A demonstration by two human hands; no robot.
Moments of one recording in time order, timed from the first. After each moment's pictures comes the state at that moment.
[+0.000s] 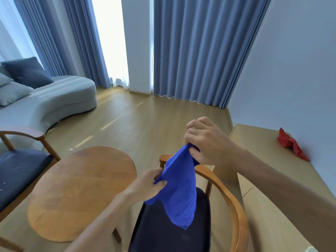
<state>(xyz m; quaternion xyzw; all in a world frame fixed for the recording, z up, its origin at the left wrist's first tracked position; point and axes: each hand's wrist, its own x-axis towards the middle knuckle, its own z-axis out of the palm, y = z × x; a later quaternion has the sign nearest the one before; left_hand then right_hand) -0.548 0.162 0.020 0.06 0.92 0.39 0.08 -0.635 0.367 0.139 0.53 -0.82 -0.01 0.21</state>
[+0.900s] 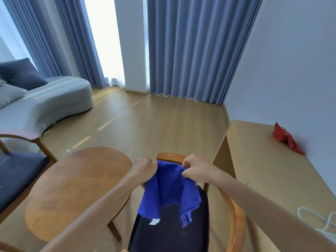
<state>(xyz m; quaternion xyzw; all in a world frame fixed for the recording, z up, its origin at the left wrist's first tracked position) -0.577 0.175 0.045 -0.15 0.90 0.39 0.12 -0.612 0.361 0.072 0.16 -0.92 0.24 -0.25</state>
